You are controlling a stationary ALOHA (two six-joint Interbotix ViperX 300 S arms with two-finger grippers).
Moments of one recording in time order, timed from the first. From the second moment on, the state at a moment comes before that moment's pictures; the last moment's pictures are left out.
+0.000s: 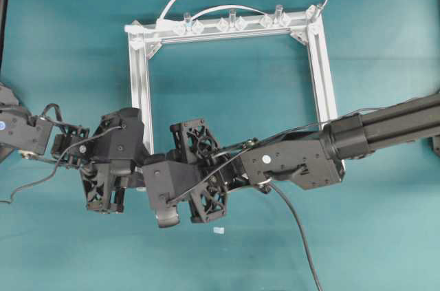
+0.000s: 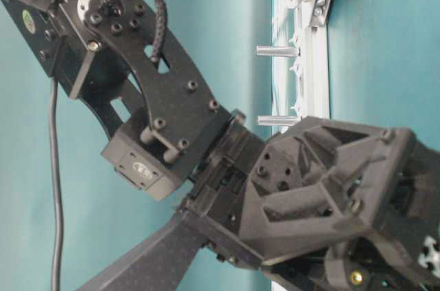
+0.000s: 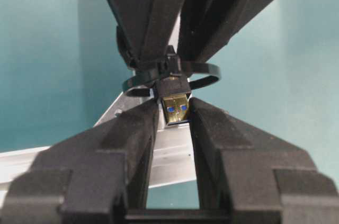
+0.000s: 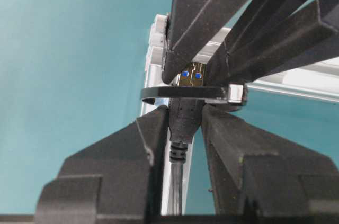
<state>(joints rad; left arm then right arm) -0.25 -0.11 0.94 -0.07 -0.03 -0.18 0.18 0.42 0.08 -0.35 0.34 0.38</state>
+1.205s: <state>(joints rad) -0.25 -0.17 0.96 -0.07 0.02 -0.18 0.17 0.42 0.08 -0.35 0.35 0.38</state>
